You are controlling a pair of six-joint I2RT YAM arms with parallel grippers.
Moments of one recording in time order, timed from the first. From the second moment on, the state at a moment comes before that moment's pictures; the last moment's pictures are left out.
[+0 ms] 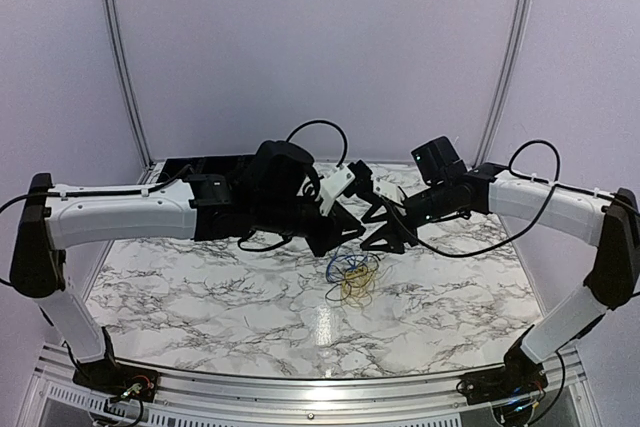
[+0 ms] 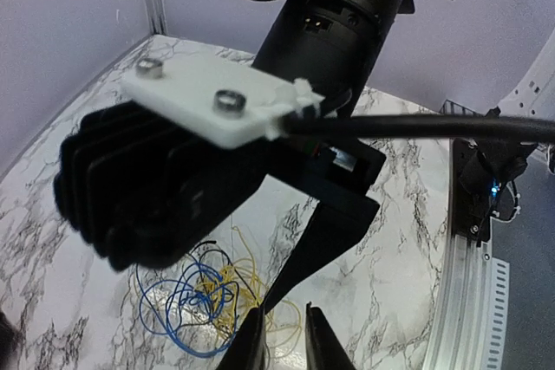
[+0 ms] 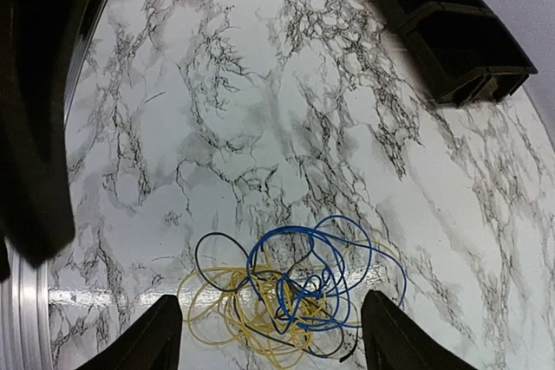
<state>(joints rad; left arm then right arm) -1.08 1.72 1.42 -0.19 0.14 -0.01 0.59 1.50 1.14 -0.50 -0.63 -0.64</state>
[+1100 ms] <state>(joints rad) -1.00 1.33 0.87 -0.13 -0.41 -0.64 0.84 1.77 1.03 -0.37 -0.43 -0.82</state>
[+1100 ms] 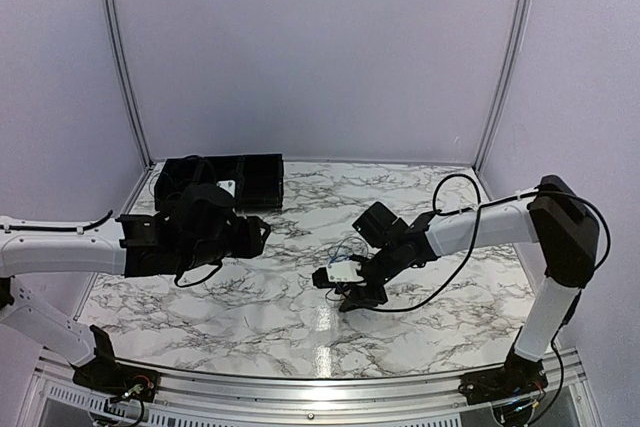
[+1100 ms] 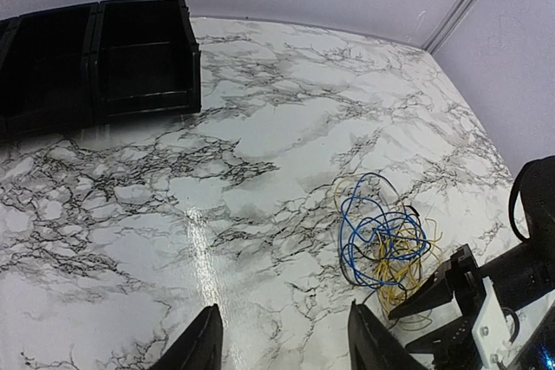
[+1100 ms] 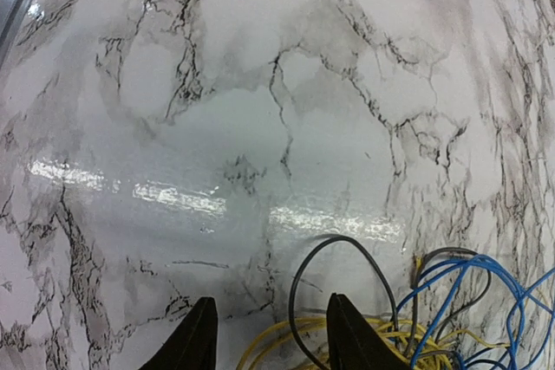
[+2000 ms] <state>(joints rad) -1.01 1.47 0.85 0.03 -0.32 -0.55 0.87 1.77 1.04 -0.33 -0.31 -0.74</state>
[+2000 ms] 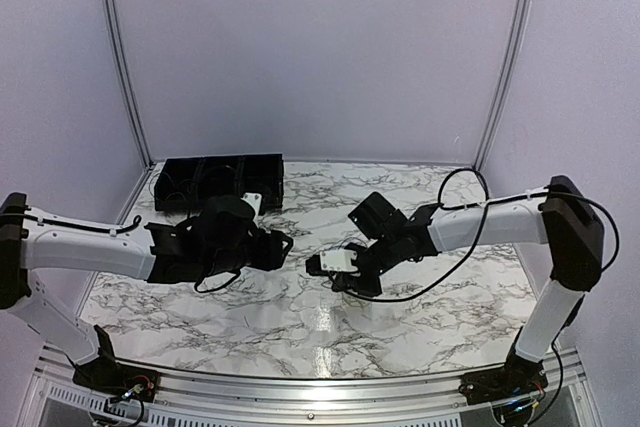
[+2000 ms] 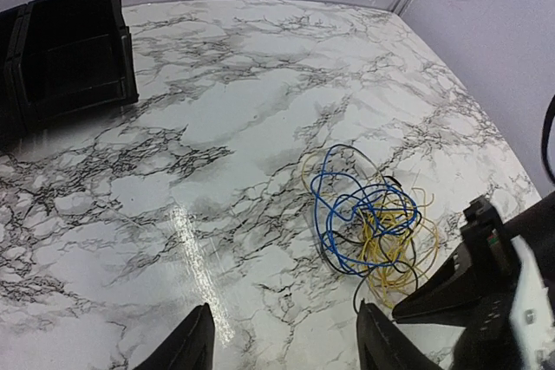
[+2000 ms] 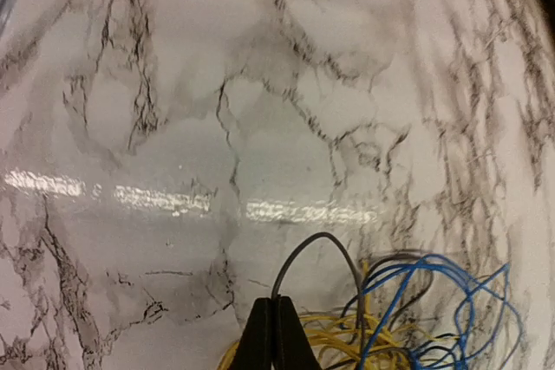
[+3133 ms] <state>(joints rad) -1.03 2.14 1.21 0.44 0.05 -0.29 0.76 1.61 2.36 -0.76 -0.45 -0.31</state>
